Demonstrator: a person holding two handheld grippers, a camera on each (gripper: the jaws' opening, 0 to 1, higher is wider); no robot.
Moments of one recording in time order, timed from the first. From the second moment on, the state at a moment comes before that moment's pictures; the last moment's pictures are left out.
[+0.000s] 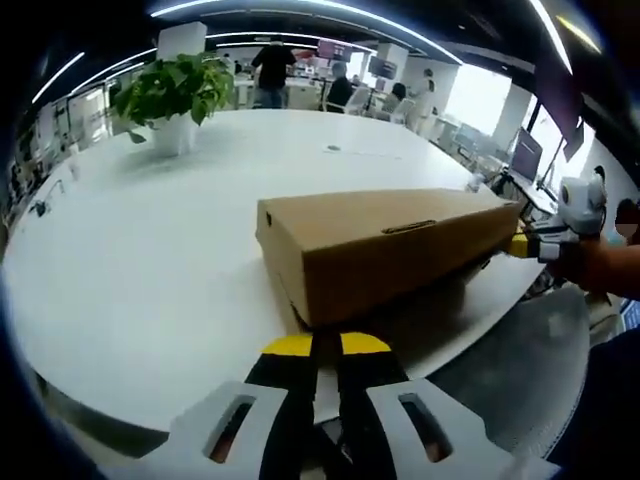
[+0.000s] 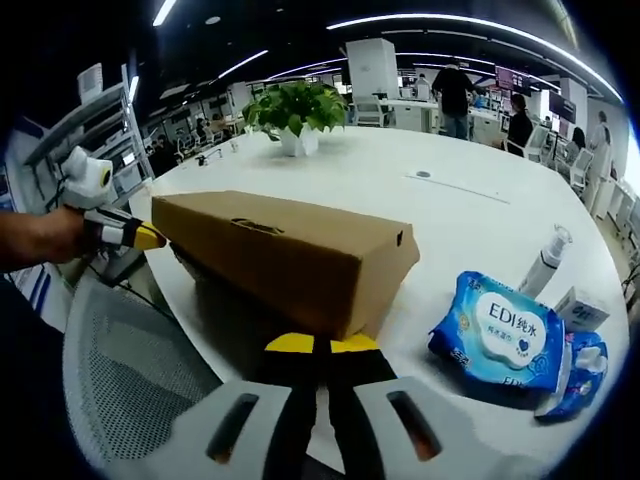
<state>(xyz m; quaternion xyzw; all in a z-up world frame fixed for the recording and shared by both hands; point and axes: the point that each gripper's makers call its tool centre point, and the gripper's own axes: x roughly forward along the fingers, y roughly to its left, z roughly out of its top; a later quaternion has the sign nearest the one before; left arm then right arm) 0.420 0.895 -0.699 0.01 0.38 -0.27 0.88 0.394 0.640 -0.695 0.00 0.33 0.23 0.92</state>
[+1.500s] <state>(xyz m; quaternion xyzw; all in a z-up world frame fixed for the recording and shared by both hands) 0.405 0.918 -0.721 0.02 0.43 -0.25 0.87 0.373 0.623 -0.709 -0.02 0.36 0.22 0.91</state>
